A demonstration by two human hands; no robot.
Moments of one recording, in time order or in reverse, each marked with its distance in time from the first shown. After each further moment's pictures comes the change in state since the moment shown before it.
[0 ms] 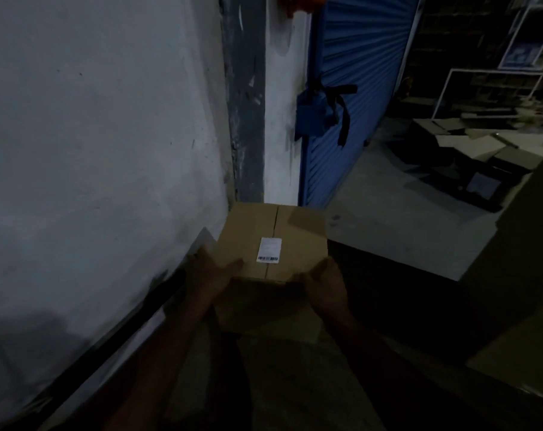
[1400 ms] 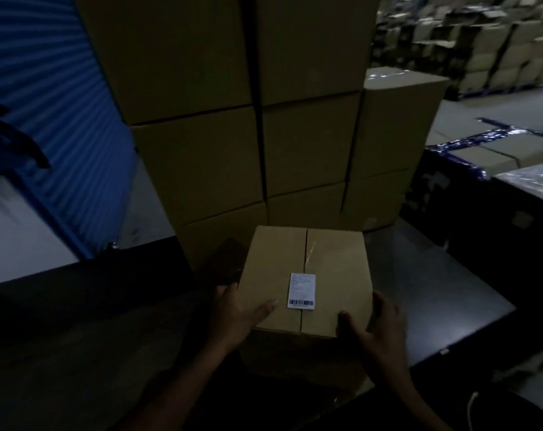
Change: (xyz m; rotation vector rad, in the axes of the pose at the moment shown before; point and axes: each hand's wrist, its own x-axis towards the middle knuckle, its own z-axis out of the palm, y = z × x) left_hand -0.483 0.160 0.296 0.034 -0.758 0.683; right_hand -0.401 0.224 -0.454 -0.179 0.943 0.294
